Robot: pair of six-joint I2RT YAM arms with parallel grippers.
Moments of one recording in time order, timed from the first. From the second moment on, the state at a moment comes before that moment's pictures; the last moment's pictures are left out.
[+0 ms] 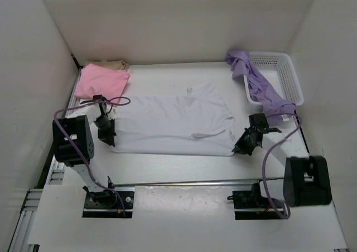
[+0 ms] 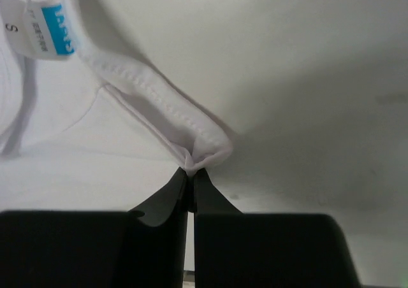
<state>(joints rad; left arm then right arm) 0.12 1.76 1.07 -0.87 0.07 0.00 0.11 1.33 0.60 -0.50 -0.17 0.73</state>
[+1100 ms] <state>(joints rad) -1.11 2.01 1.61 -0.81 -0.10 0.00 0.11 0.96 0.40 -0.74 -0.16 0.80</state>
